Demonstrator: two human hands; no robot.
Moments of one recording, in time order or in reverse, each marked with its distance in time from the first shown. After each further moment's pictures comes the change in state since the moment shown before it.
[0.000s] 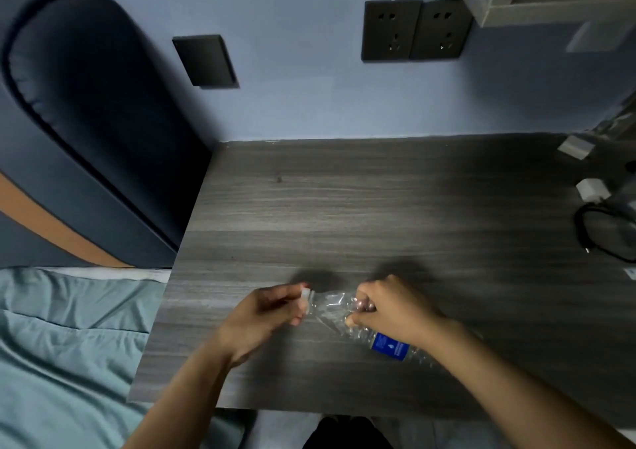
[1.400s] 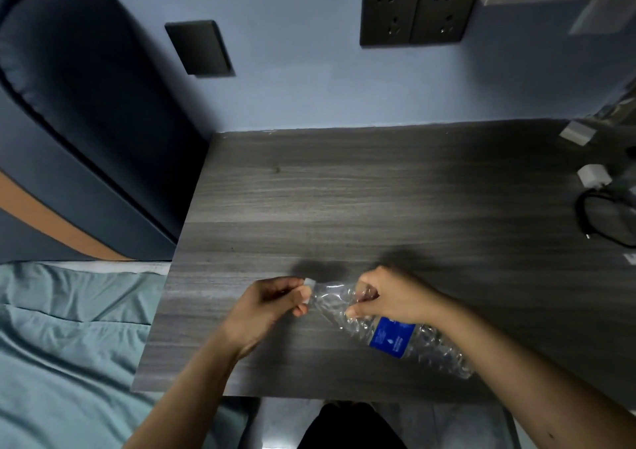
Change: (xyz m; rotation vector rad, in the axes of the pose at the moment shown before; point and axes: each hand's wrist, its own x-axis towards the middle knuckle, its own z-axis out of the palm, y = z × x) left_hand 0.000 -0.007 0.003 0.015 -0.001 0.107; right_hand 0.001 0.000 -0.009 0.264 -0.181 -0.019
